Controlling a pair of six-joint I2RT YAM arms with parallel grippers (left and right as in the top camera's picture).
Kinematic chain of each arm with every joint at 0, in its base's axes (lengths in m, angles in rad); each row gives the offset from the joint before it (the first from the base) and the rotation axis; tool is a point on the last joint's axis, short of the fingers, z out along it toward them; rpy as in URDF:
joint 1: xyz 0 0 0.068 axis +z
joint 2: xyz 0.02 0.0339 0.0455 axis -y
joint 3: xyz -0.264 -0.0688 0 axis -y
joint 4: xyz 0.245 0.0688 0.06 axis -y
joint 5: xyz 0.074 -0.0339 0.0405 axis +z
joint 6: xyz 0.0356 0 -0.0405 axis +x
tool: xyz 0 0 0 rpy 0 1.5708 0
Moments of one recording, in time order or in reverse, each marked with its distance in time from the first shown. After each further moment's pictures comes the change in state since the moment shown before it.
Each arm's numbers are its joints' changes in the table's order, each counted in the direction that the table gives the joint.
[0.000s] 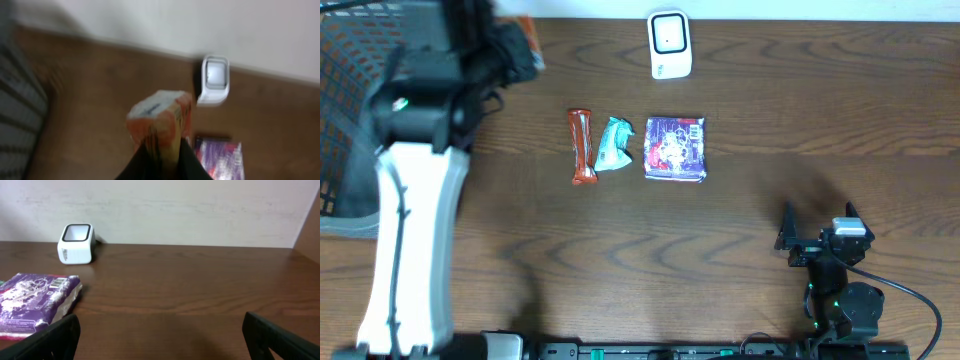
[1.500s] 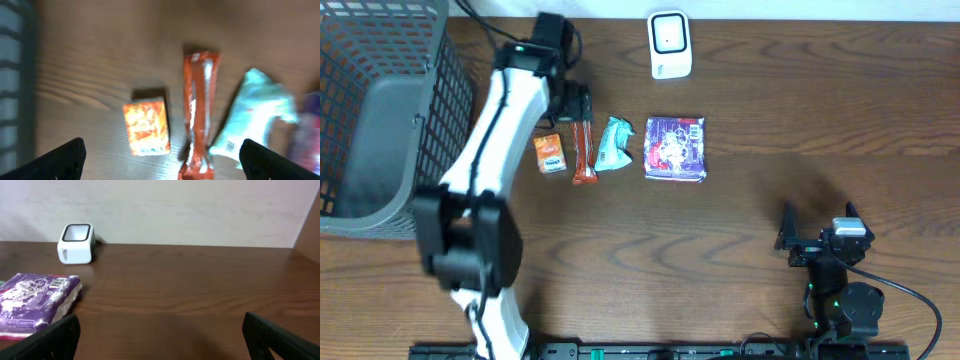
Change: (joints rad) left arm -0.097 -0.365 -0.001 -0.153 0.255 -0.001; right arm 0.000 0.000 0.000 0.000 0.000 0.000
